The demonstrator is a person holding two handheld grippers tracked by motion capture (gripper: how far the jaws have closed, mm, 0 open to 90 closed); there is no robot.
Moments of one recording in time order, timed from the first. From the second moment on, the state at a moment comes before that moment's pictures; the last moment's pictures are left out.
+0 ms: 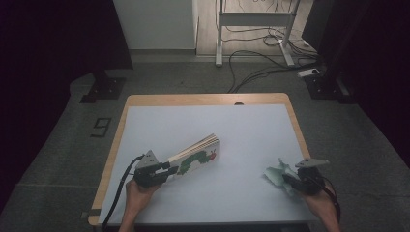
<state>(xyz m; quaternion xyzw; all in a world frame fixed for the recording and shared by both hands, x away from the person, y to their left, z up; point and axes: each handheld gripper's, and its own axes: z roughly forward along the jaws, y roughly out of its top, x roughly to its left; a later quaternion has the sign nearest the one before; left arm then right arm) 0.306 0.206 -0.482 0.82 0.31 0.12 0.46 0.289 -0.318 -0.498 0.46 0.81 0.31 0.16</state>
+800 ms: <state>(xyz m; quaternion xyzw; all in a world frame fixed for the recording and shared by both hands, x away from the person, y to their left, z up) 0.306 0.207 -0.483 0.82 0.31 0.12 0.46 0.316 -0.239 -0.470 0.36 0.85 0.36 0.13</state>
